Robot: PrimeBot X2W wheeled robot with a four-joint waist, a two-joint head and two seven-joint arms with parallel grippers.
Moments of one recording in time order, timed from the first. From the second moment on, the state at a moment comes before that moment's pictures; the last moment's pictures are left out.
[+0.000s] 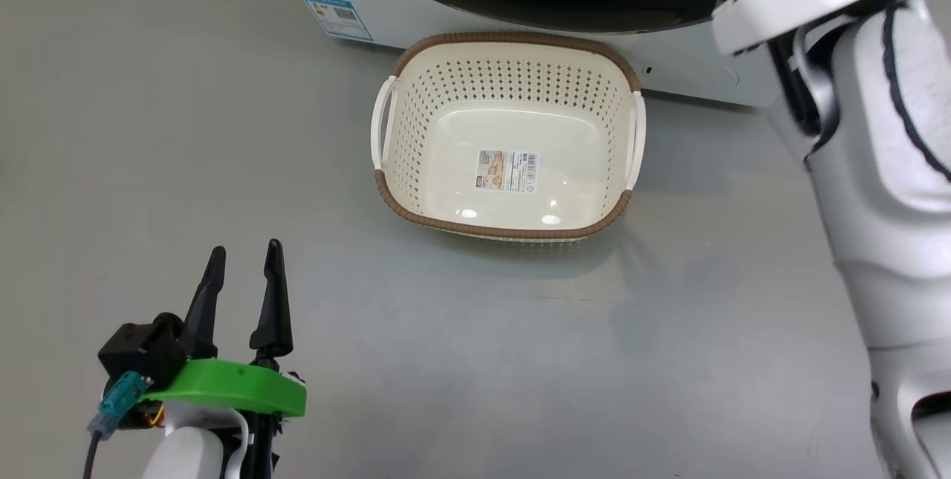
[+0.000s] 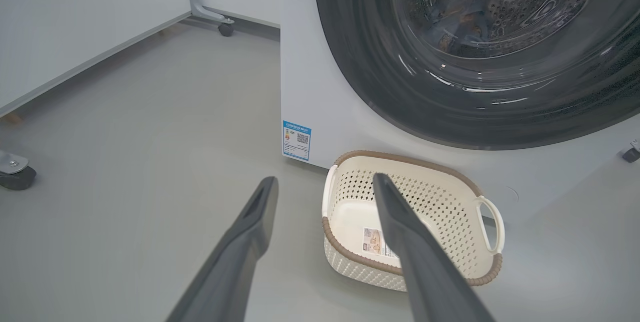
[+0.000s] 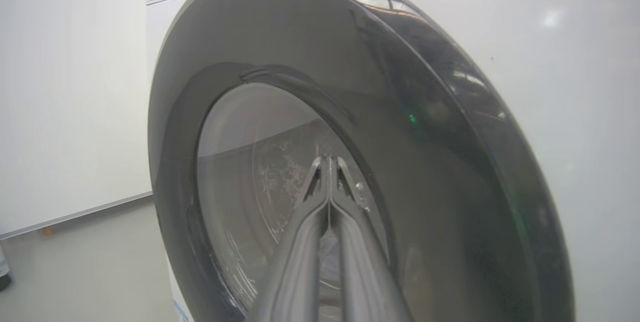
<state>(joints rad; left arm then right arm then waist) -0.10 0.04 -0.13 0.16 -0.48 -0.11 -0.25 -0.95 -0.15 0.32 0.45 0.13 0.13 -0.26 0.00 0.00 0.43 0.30</state>
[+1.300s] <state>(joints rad) 0.13 0.03 0.05 0.19 -0.39 -0.10 -0.25 -0.02 -0.18 0.13 0.12 0.16 0.06 -0.26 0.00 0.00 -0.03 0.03</state>
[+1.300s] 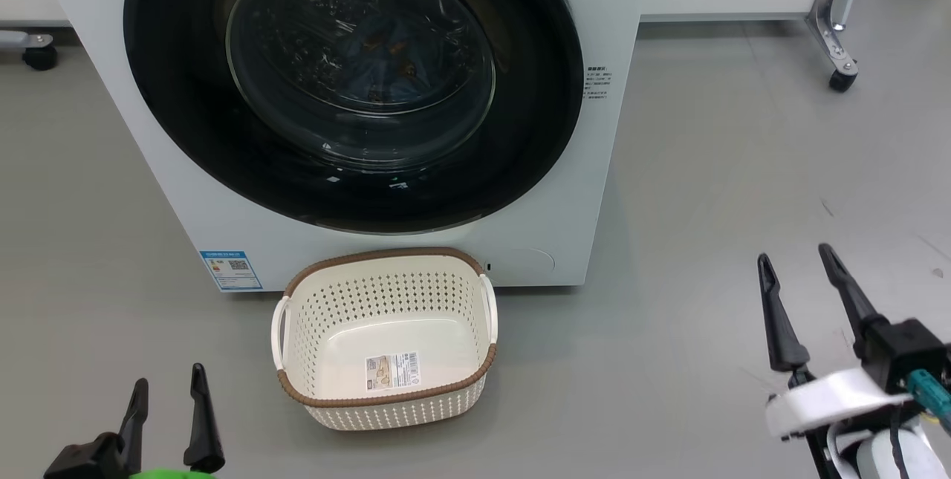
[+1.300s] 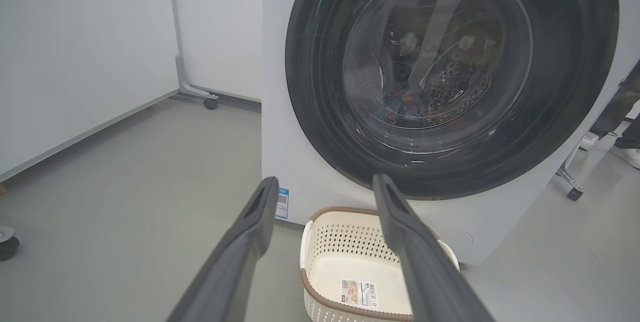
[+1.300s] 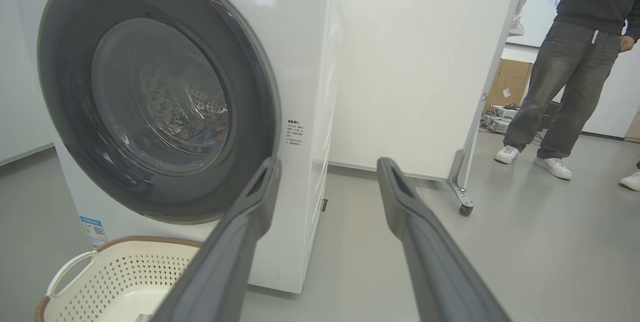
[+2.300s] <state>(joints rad) 0.16 0.01 0.10 0.25 -0.51 -0.08 -0.19 0.10 -0.12 0.07 0.16 0.28 0.06 -0.22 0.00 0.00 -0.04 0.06</state>
